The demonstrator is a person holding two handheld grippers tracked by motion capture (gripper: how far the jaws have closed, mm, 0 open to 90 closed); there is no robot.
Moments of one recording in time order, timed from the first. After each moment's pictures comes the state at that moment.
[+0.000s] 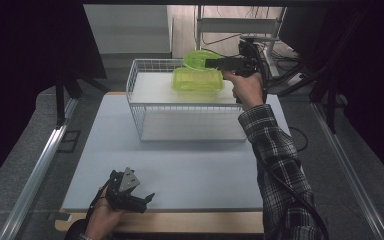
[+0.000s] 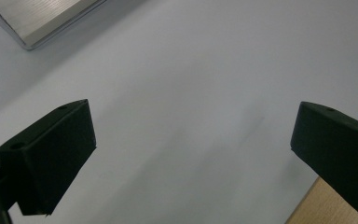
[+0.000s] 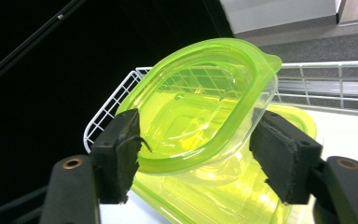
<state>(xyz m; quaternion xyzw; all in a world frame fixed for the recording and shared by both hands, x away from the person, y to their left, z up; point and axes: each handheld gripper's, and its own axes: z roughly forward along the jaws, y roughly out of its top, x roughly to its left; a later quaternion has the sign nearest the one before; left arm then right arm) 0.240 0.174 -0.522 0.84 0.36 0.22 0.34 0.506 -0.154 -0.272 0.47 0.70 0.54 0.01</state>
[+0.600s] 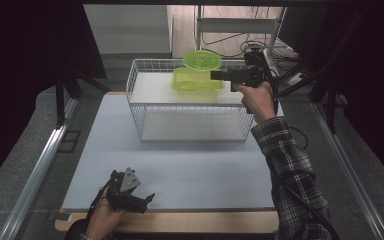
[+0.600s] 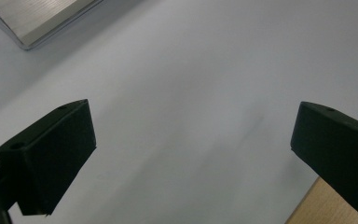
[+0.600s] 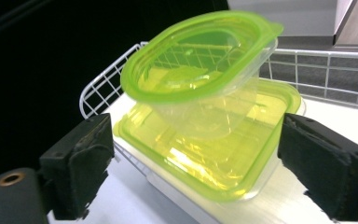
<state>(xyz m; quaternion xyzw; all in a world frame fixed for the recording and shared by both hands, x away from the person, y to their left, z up) 0.240 0.172 -0.523 0.84 0.36 0.21 0.34 0.479 -0.172 -0.279 0.41 0.74 0.53 0.05</state>
